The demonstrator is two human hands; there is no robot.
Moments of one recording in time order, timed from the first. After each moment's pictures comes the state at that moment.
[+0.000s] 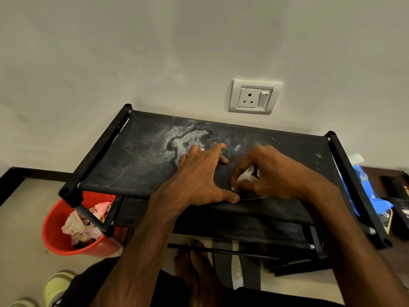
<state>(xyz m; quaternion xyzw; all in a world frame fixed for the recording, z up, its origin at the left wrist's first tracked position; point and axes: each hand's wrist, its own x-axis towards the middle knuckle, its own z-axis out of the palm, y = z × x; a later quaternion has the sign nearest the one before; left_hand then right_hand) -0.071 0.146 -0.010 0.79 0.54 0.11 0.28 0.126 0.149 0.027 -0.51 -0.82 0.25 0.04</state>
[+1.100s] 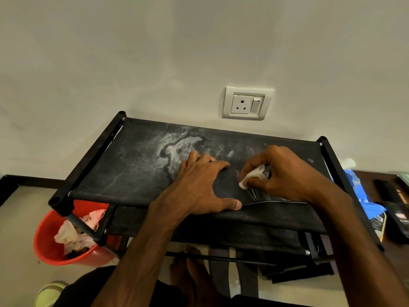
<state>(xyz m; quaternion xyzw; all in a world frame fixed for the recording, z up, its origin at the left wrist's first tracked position) -0.059 0.152 -0.025 0.83 0.52 0.09 0.19 0.160 0.148 0.031 -0.53 -0.80 0.26 0.12</state>
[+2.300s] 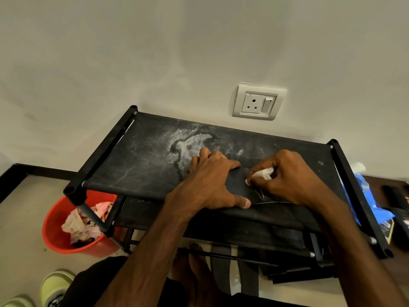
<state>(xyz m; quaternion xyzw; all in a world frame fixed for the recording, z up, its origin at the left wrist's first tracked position) -0.054 0.151 -0.022 0.81 0.53 0.10 0.21 0.156 0.150 0.007 -0.58 -0.77 0.22 0.15</state>
